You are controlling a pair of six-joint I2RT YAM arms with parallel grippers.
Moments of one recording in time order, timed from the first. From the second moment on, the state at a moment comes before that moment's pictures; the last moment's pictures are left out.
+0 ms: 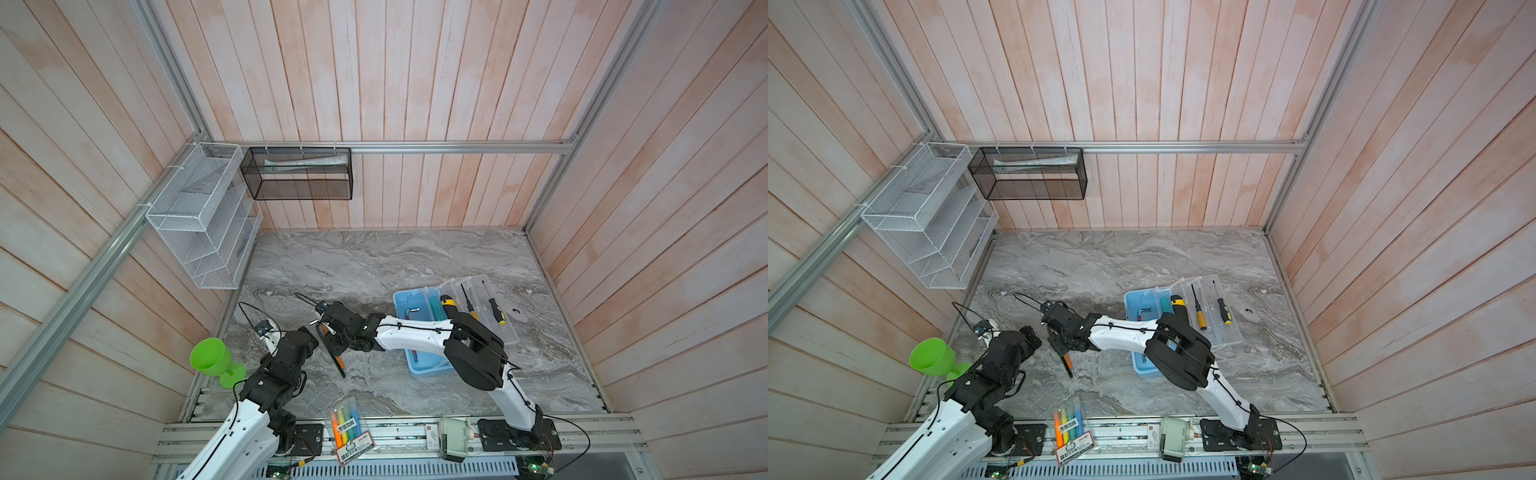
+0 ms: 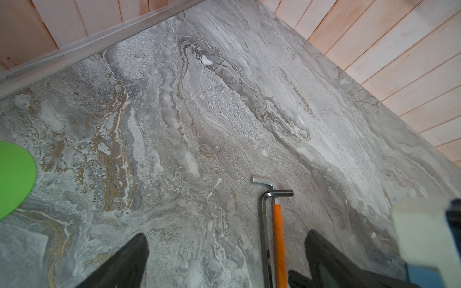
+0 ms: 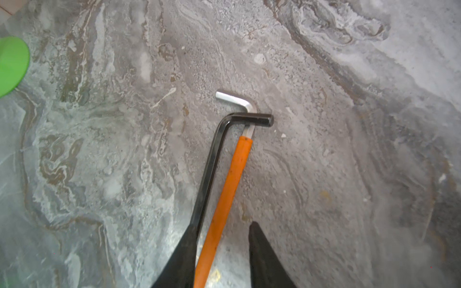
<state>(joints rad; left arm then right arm) -0.41 0.59 0.34 -0.50 -0.55 -0.89 1.17 2.23 1.67 -0.32 0.07 0.30</state>
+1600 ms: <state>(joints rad) -0.41 0.61 0.34 -0.53 -0.58 -0.92 1.14 2.35 1.81 -0.44 0.20 0.29</state>
